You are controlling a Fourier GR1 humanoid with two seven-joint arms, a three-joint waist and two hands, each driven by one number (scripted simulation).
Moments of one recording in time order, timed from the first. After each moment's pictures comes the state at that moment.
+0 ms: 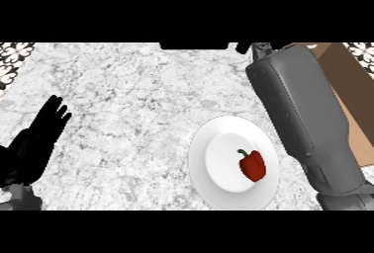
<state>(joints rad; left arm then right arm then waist) -0.04 0.19 0.21 -1.65 0.19 -0.10 0.28 -1.10 -0.12 0.06 -1.10 1.28 0.12 1.00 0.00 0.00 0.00</state>
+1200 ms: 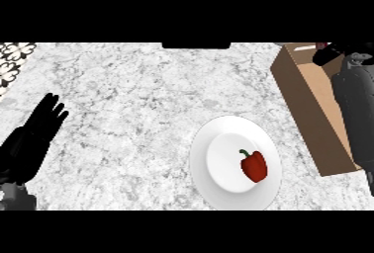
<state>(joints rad) -0.05 0.20 0.23 -1.66 0.21 -0.13 0.31 -0.88 -0.38 -0.14 -1.02 1.21 -0.02 0.71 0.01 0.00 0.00</state>
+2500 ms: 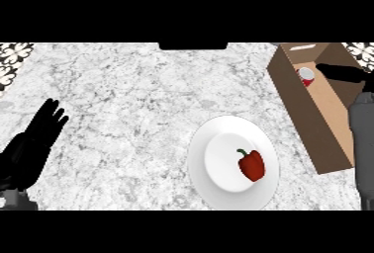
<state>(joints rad) -0.01 0.19 0.23 -1.68 0.19 -0.13 0.29 -0.67 -0.29 -0.45 -1.08 0.81 -0.45 0.43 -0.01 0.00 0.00</state>
